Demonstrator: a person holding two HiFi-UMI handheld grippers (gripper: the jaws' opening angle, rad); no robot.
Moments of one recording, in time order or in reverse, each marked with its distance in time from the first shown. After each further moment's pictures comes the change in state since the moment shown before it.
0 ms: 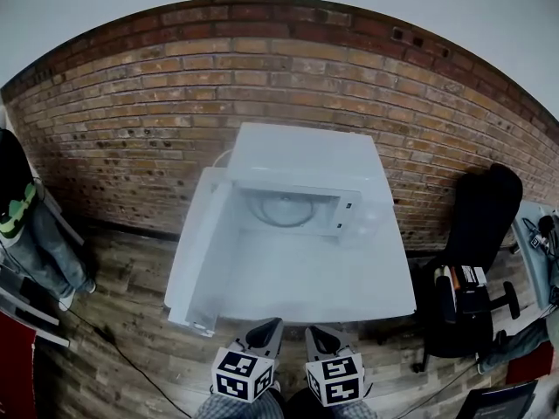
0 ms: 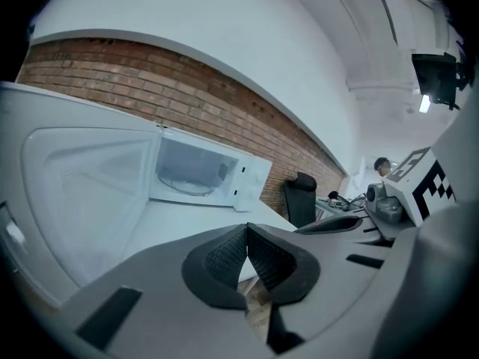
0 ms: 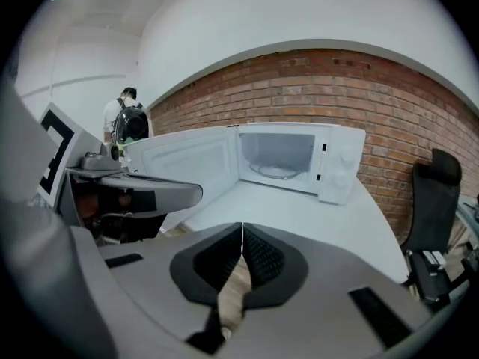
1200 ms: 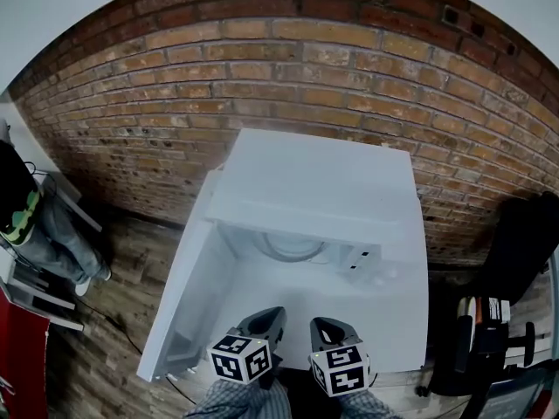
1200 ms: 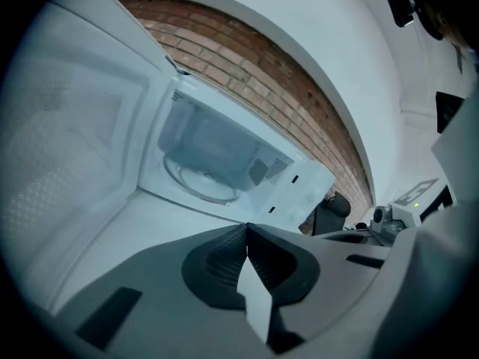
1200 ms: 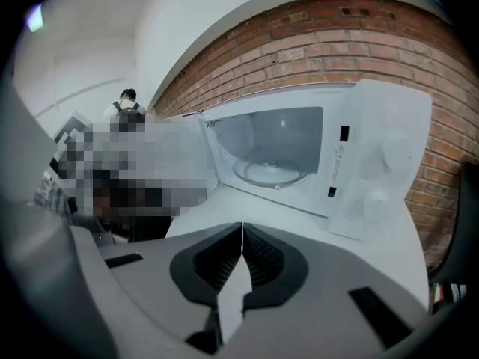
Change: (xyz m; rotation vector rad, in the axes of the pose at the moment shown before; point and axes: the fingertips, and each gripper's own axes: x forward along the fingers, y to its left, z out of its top) left arm 0.168 0.089 0.050 -0.304 0.026 0.114; right arm 0.144 -0.113 0.068 -0.011 0.091 0.176
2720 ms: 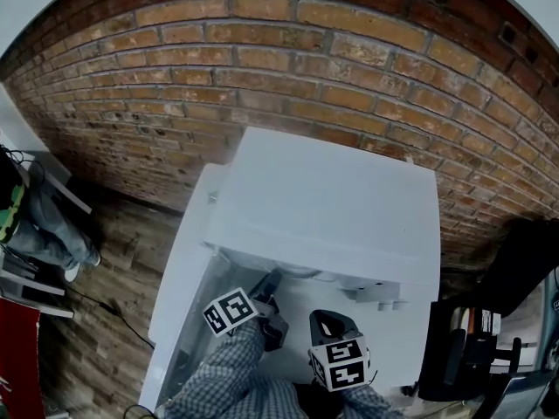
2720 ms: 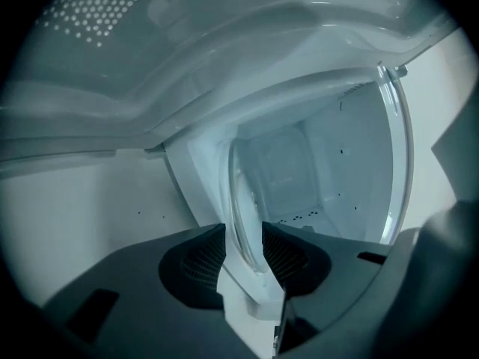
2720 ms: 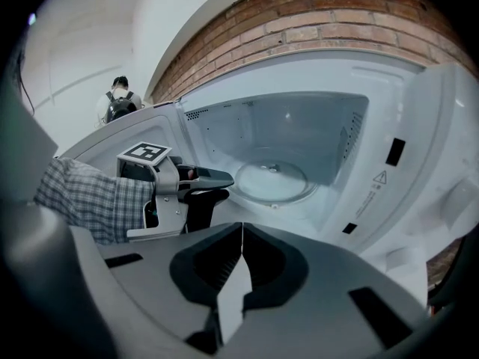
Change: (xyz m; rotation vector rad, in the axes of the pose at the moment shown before) left arm 0.104 0.123 0.056 -0.759 -0.185 -0.029; right arm 0.066 -0.021 0.050 -0.038 0.077 0.003
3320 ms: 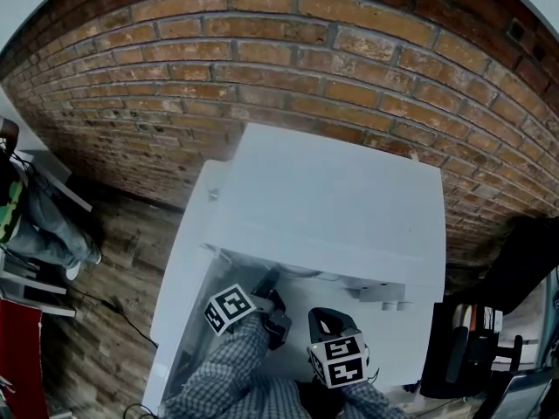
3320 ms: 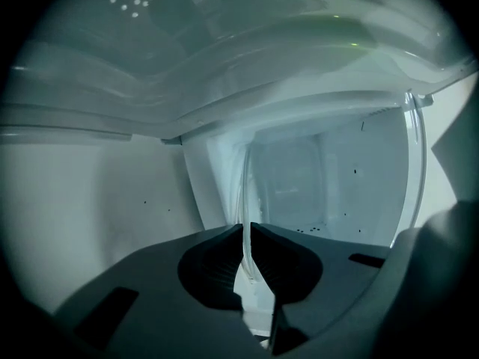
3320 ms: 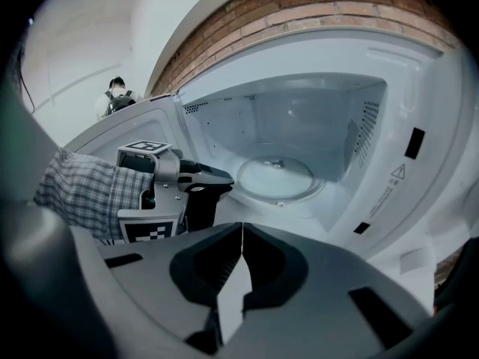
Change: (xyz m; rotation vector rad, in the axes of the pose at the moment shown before) left arm 0.003 0.007 0.006 -0.176 -0.029 0.017; right arm 0.016 0.003 -0.003 -0.001 0.023 0.013
